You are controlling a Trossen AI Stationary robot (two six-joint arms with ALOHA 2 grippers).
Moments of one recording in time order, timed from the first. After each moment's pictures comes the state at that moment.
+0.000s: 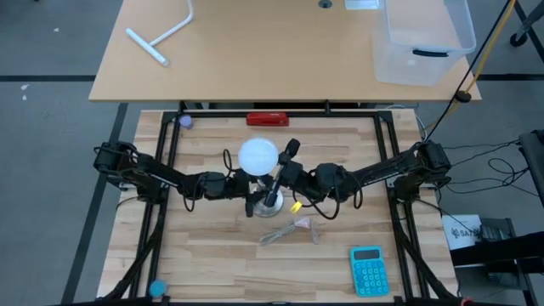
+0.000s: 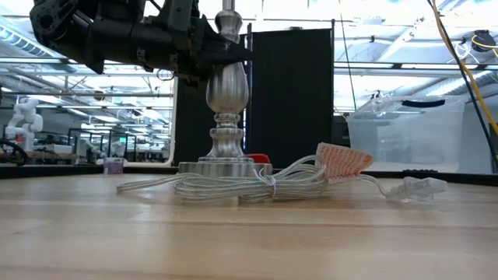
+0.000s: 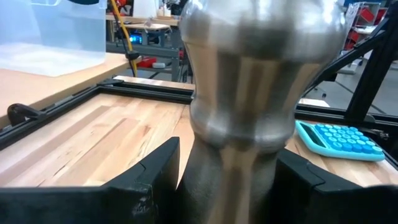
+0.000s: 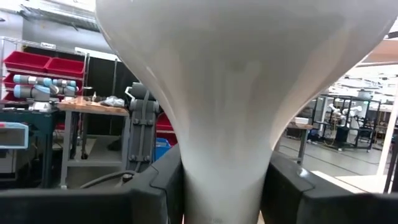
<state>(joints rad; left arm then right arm) -0.11 1.58 0.53 0.93 -0.22 -0.11 0.21 1.70 1.16 0.82 0.53 -0.27</state>
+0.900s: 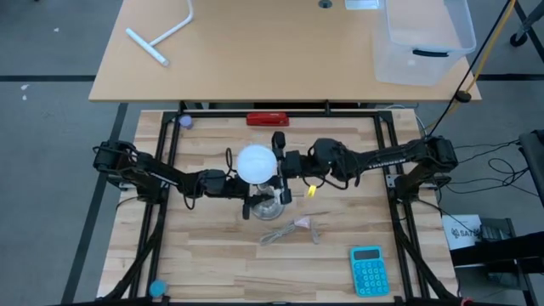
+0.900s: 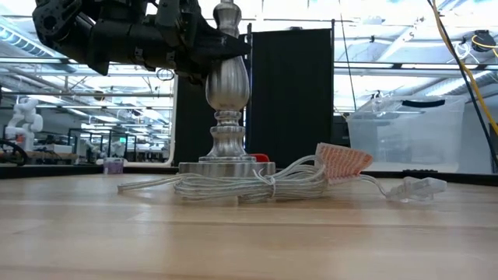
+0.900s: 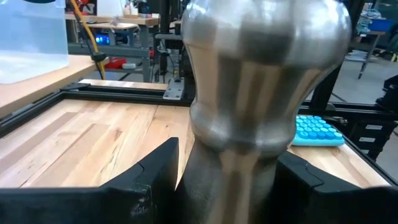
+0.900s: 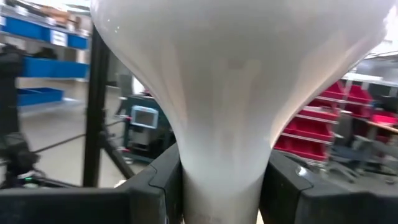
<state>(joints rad) -0.12 1.58 0.53 0.93 -0.06 -0.08 0.04 1.62 1.16 0.60 -0.12 -0.13</state>
